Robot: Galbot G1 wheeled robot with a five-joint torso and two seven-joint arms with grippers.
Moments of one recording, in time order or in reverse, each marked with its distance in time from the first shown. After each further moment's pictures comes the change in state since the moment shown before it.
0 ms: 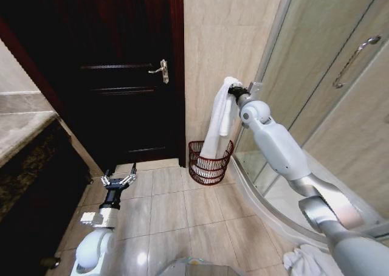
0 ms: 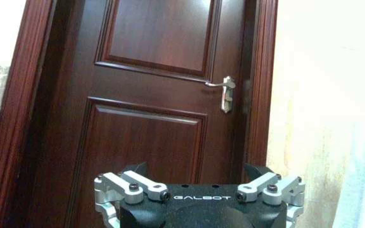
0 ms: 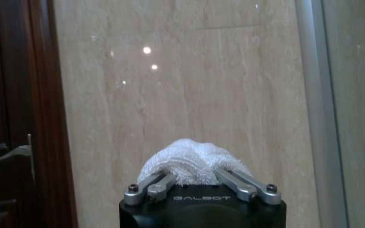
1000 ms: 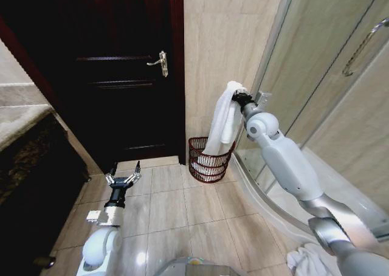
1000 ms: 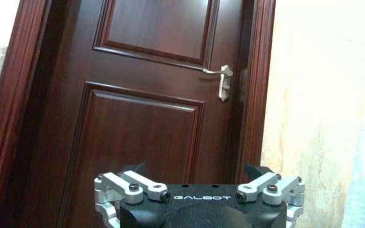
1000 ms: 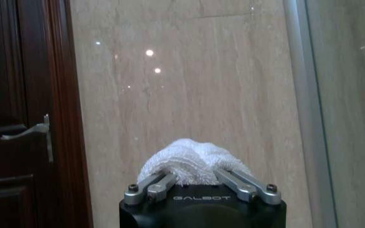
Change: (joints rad) left arm -0.001 -0.025 0.027 -0.005 0.022 0.005 -0.002; right arm -0.148 -0.048 0.065 0.165 -0.010 -0.001 0.019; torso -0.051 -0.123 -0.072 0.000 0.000
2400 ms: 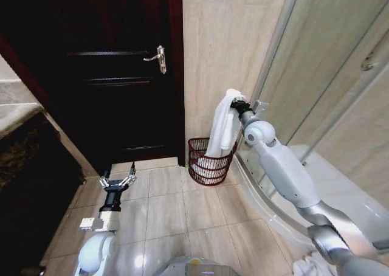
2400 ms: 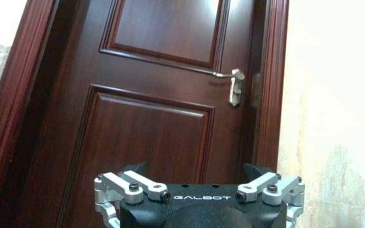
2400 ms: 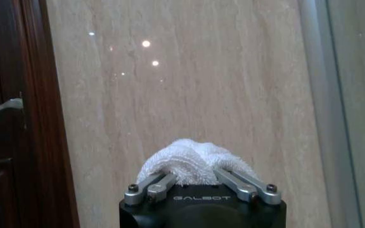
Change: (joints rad) left arm 0.025 -0.008 -0.022 -0.002 -0.036 -0.079 0.010; right arm -0.070 0.013 0.005 0.013 -0.006 0.033 0.007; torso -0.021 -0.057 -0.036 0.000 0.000
